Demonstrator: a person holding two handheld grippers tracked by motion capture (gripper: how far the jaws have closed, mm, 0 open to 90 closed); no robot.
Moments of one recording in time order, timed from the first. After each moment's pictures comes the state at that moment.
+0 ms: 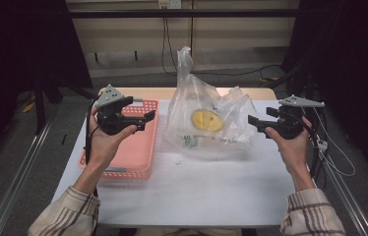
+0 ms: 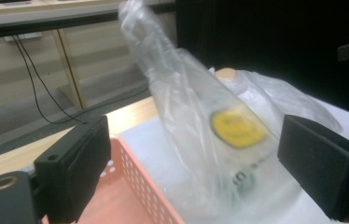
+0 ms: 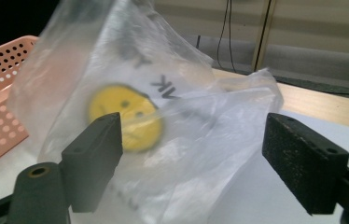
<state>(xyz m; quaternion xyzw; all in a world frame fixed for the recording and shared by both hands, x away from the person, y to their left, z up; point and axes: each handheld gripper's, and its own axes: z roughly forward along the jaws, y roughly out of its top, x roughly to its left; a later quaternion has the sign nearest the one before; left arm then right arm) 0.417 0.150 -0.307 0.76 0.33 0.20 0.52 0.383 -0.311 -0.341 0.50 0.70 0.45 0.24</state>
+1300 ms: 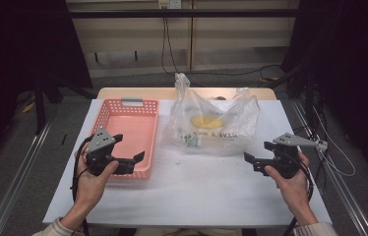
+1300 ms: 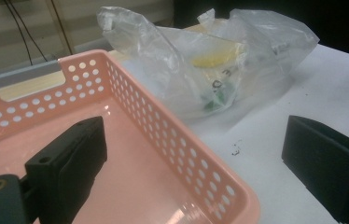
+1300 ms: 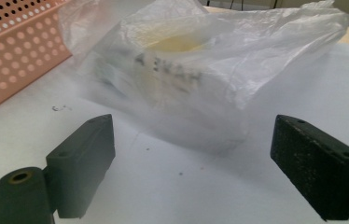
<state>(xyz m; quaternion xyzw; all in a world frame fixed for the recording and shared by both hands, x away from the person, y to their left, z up) 0.342 0.184 -0.361 0.79 0.34 0.18 0.48 0.307 -0.291 -0.387 0.51 0.72 0.42 0.21</state>
